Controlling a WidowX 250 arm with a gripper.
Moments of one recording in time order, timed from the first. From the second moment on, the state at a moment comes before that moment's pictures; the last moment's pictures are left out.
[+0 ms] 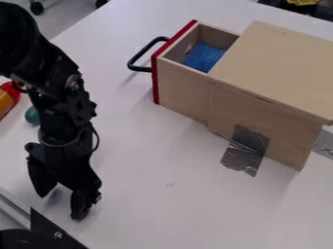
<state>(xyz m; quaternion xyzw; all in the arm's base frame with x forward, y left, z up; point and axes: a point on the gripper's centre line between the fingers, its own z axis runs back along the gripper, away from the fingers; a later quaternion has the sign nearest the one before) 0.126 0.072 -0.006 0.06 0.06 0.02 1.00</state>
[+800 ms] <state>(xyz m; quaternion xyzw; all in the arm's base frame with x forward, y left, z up) 0.156 0.061 0.035 0.04 -0.01 0.02 1.00</state>
